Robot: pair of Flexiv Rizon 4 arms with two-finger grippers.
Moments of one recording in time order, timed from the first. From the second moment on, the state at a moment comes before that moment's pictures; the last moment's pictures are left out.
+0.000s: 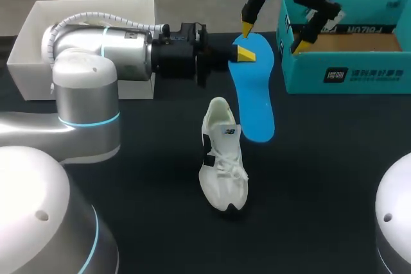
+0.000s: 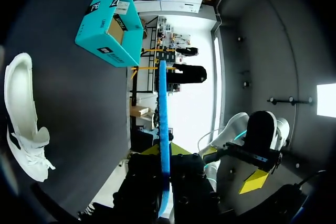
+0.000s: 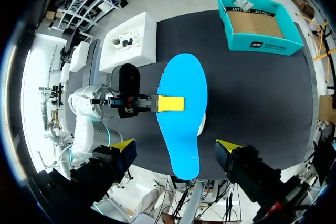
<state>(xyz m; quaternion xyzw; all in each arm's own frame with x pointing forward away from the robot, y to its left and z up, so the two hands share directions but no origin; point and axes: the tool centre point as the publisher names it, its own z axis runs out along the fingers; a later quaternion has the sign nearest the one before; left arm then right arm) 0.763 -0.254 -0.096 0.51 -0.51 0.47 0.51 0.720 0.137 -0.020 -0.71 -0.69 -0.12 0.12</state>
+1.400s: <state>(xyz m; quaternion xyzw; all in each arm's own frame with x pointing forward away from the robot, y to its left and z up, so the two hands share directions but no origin) 0.763 -0.251 -0.095 0.51 -0.51 0.48 0.50 0.722 0.157 -0.017 -0.71 -0.71 -0.03 0.01</state>
